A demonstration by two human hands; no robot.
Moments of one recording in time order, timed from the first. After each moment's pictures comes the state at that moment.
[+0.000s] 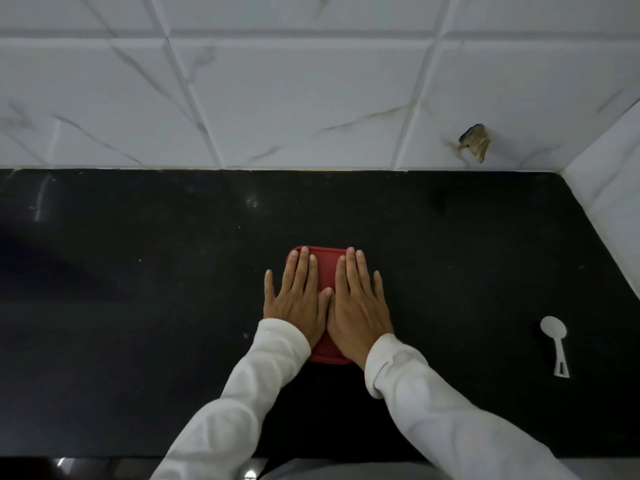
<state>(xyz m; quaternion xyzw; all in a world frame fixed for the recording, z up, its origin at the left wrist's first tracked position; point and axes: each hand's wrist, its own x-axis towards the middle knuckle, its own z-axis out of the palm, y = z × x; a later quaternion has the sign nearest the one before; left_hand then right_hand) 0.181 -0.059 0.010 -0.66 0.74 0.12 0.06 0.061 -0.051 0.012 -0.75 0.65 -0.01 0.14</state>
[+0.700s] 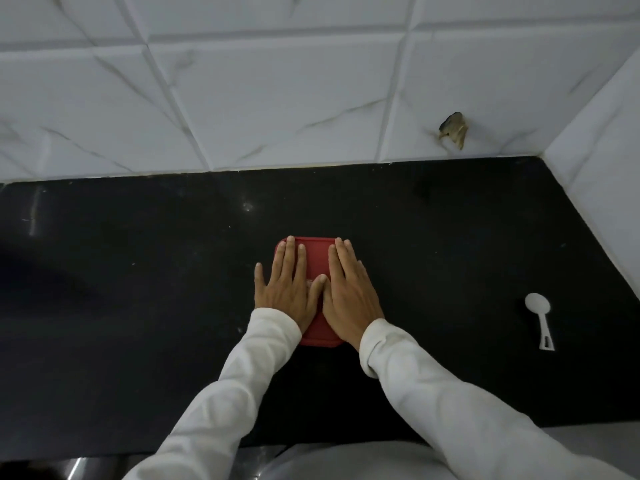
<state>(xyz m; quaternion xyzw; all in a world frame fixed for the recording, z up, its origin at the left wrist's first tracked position) 0.177 -0.061 0.016 -0.67 0.73 0.12 0.06 0.050 -0.048 0.009 -0.73 0.64 -0.13 0.20</state>
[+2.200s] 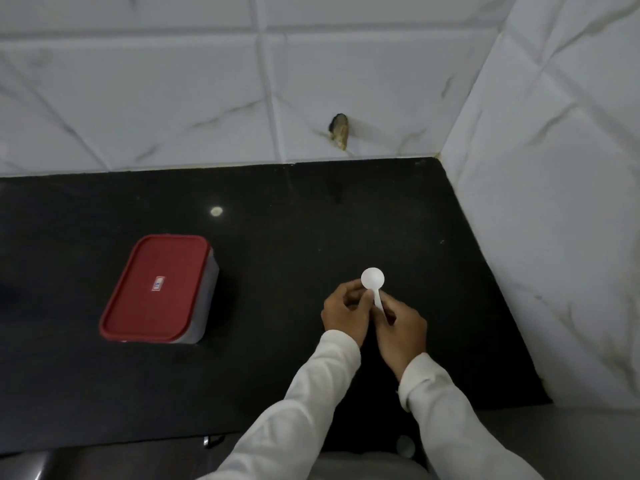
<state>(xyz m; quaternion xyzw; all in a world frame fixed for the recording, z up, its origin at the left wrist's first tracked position) -0.155 -0.004 -0.006 -0.64 0.35 0.57 -0.38 -0.244 0.024 -0.002 -0.45 0.74 -0.32 0.38</state>
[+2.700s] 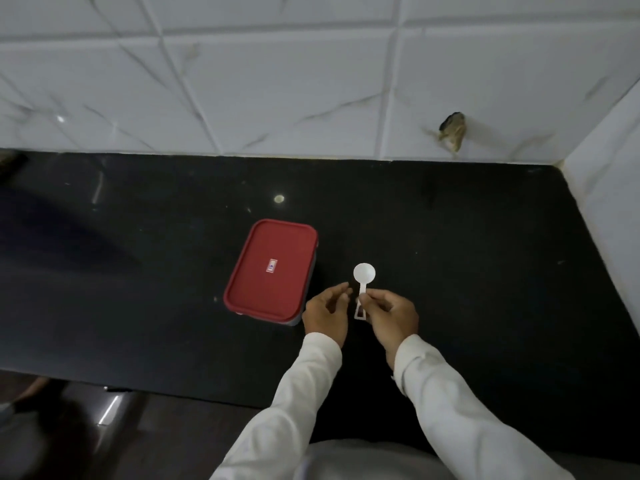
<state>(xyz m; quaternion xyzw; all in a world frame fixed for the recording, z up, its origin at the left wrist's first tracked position) 0.027 -0.001 -0.017 -0.70 0.32 0.48 -0.42 -0.082 -0.007 -0.008 -0.36 0.69 -0.34 0.52</state>
